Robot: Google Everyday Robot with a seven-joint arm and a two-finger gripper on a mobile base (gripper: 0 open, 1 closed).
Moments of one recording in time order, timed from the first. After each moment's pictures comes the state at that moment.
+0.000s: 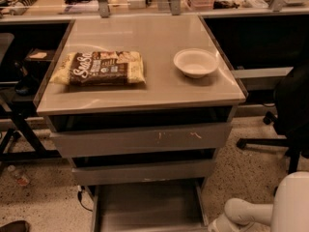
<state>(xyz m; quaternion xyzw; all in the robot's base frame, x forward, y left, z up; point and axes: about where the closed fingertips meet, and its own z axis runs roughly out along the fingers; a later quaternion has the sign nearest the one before) 0.333 -0.214 0.187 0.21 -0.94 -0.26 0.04</state>
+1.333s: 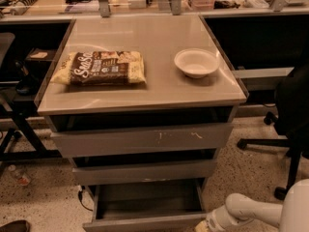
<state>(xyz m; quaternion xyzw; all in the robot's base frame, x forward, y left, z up) 0.390 -0.200 0.193 0.19 -0.94 -0.27 -0.03</state>
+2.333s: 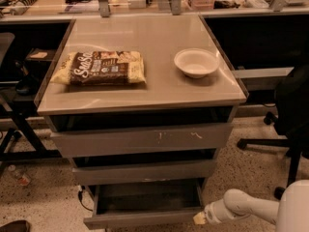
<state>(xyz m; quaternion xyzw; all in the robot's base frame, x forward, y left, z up) 0.431 -0.200 0.184 0.17 -0.95 -0.26 -0.08</state>
